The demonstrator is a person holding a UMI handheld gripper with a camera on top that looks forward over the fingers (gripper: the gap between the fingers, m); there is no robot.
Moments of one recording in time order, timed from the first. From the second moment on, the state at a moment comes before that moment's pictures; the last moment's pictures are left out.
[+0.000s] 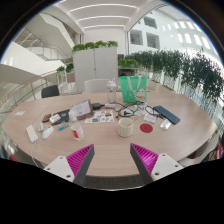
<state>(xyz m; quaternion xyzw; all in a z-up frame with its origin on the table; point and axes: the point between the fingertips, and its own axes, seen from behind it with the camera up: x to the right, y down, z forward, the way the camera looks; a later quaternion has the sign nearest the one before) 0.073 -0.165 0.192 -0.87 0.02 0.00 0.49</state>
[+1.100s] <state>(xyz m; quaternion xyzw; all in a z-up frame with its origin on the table) -0.148 0.103 0.061 -0.80 -0.03 0.06 0.59</state>
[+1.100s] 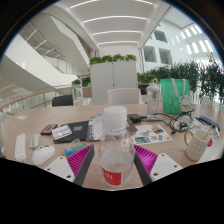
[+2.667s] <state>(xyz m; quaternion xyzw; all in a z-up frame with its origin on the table) -0.004 0.134 0.213 -0.58 0.43 0.62 0.30</state>
